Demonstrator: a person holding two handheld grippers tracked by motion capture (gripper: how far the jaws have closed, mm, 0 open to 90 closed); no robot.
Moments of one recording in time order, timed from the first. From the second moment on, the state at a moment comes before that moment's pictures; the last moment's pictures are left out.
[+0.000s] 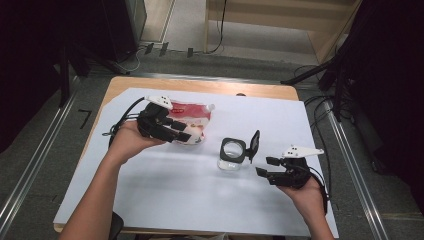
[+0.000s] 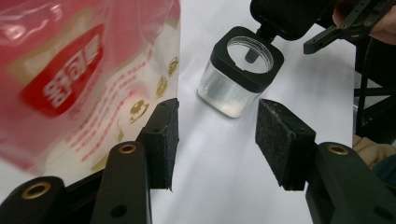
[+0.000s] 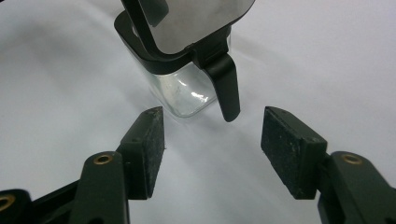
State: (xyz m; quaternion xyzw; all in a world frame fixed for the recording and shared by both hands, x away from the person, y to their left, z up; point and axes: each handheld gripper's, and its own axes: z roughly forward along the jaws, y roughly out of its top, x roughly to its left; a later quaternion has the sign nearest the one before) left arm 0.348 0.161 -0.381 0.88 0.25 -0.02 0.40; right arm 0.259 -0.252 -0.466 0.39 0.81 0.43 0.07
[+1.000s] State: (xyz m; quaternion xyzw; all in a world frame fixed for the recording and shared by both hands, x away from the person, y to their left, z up) left arm 0.371 0.216 -0.382 0.85 0.33 0.02 0.42; right arm 0.267 -0.253 -0.471 0.39 0.81 0.43 0.06
